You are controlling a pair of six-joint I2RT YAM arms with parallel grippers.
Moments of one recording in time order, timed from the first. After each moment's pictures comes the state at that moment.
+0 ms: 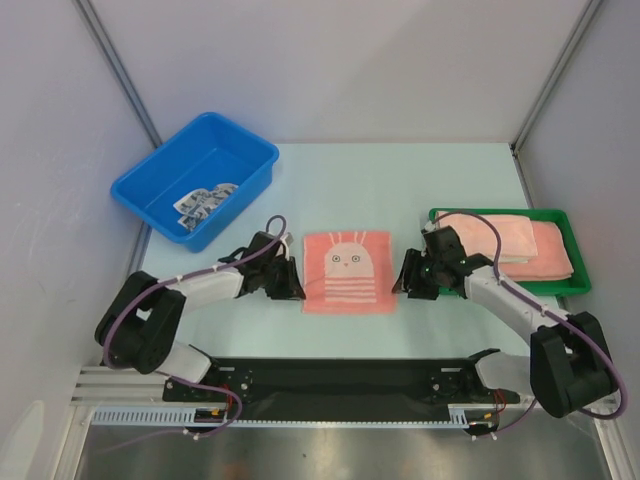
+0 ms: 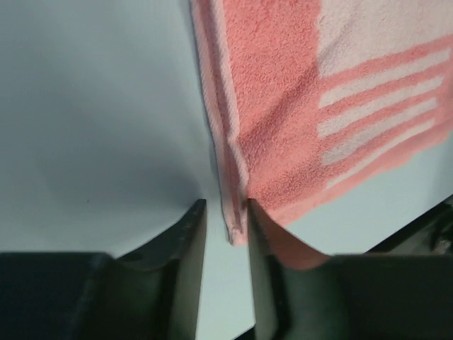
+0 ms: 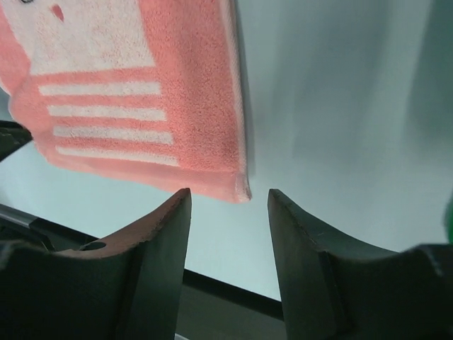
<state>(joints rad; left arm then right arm) -0.53 1.47 0.63 -0.16 0.29 -0.58 0.37 1.22 0.67 -0.47 -0.21 0.60</state>
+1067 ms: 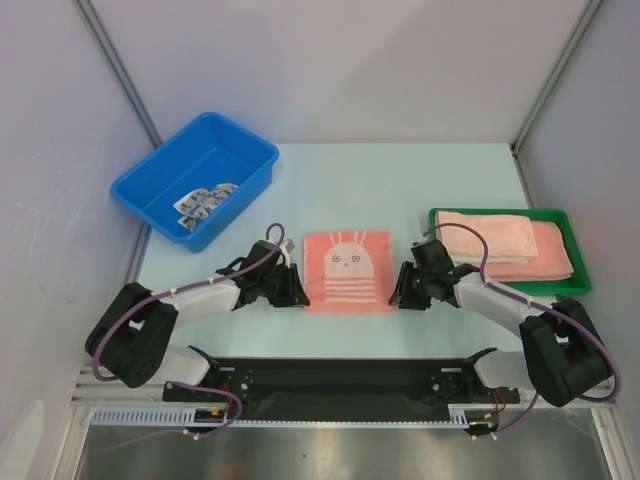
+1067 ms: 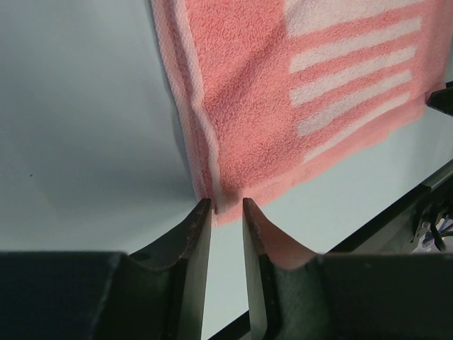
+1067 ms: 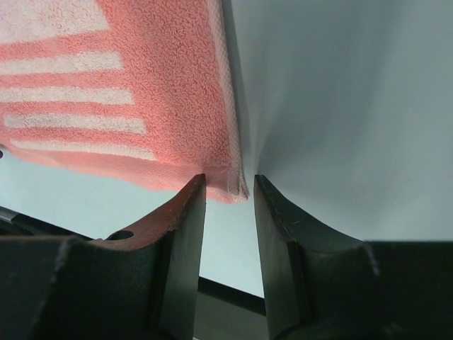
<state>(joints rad) -0.57 1.38 0.54 -0.09 0.31 -0.65 0.47 1.29 0.57 -0.34 -0.16 0.70</state>
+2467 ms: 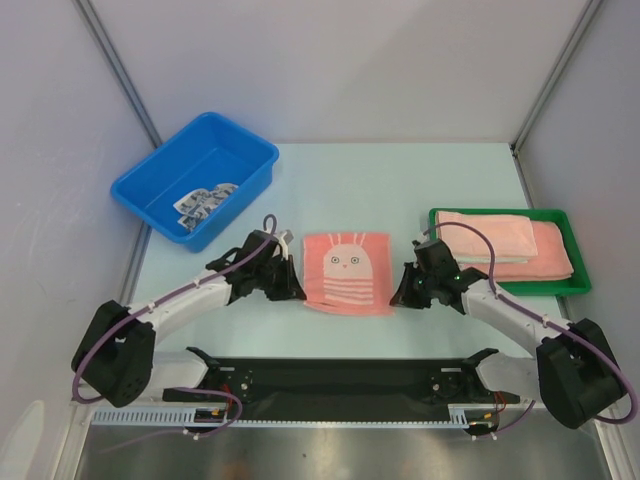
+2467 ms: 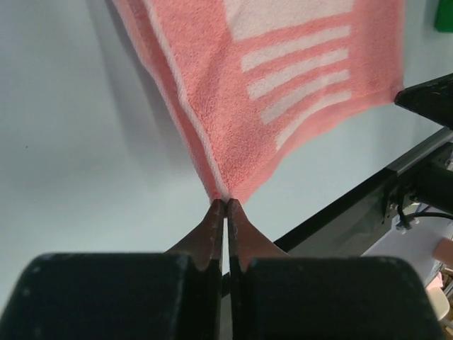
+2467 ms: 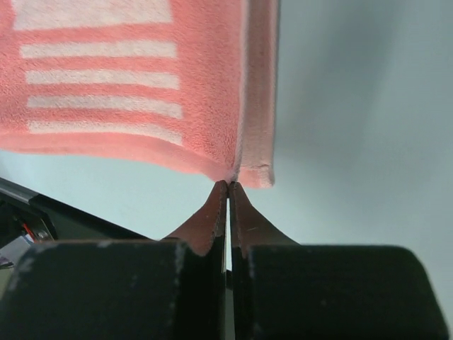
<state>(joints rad) -0.57 1.27 0.68 -0.32 0.32 -0.63 0.49 1.17 0.59 -0.38 -0.19 0.69</state>
